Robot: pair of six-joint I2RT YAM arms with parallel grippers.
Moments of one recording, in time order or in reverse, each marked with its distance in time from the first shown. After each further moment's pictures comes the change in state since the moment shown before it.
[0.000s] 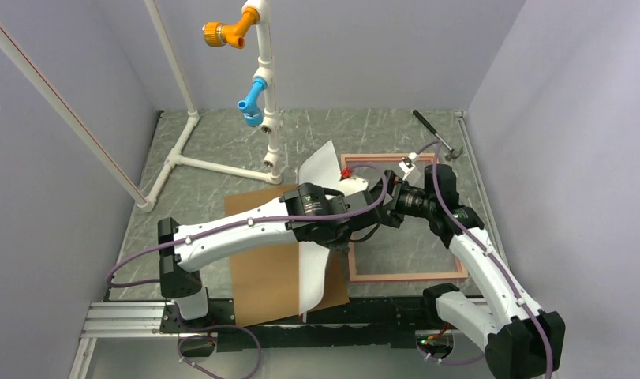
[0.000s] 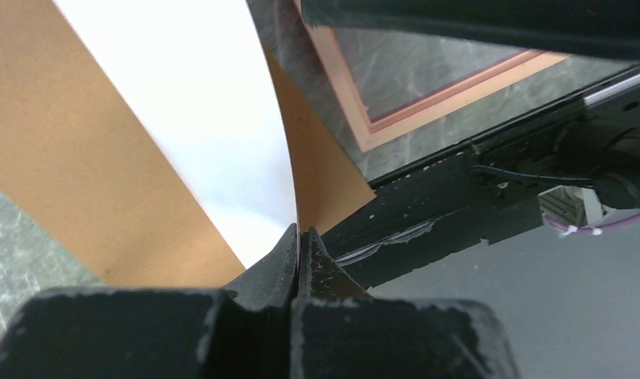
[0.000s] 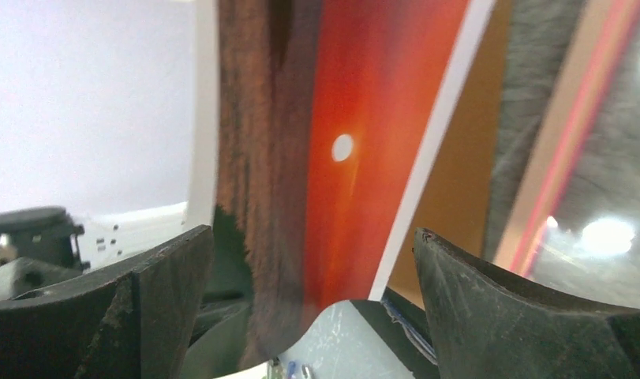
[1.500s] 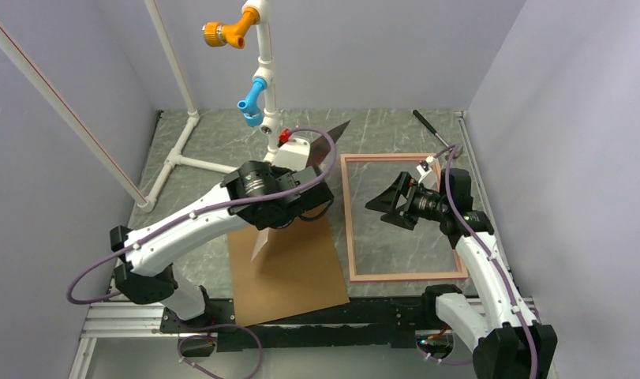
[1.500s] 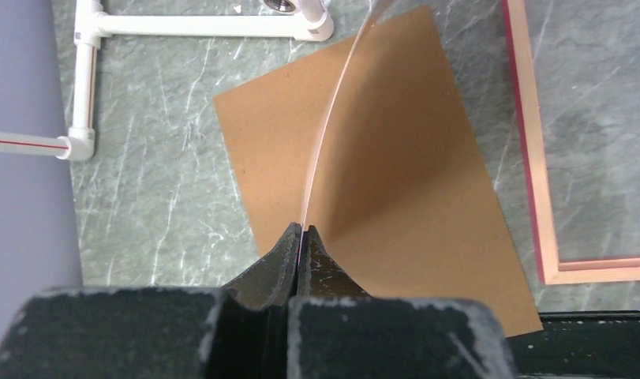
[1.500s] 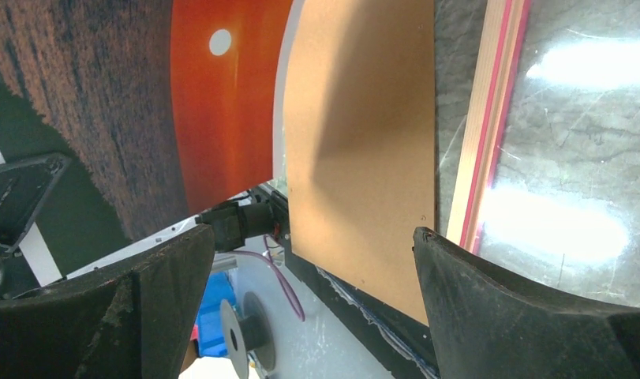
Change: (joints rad) left arm 0.117 -0.179 0.046 -0.261 -0.454 -0.001; right arm -0.198 -0.041 -0.017 -0.138 -0.023 -0.121
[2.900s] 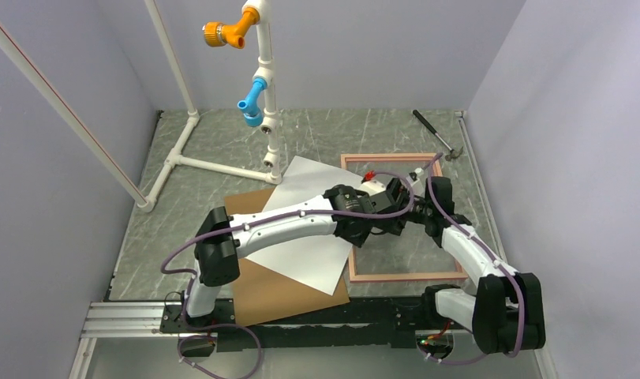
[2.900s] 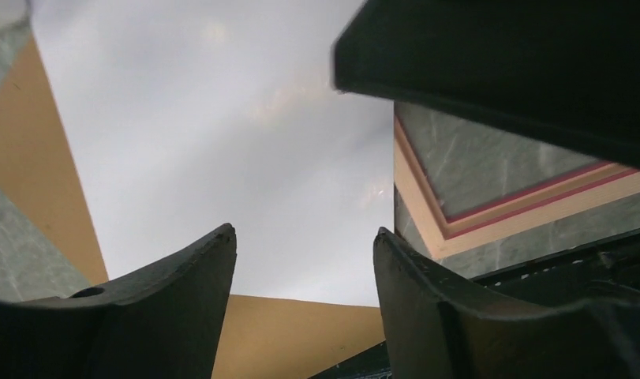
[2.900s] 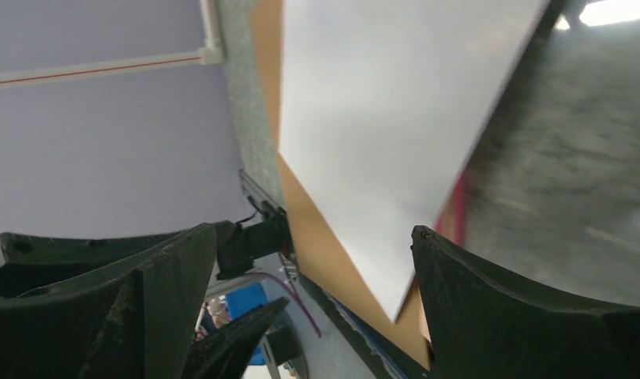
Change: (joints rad) left arm -0.043 0.447 0.023 0.382 0.319 0.213; right arm 0.016 0.217 -0.196 0.430 -0.032 0.190
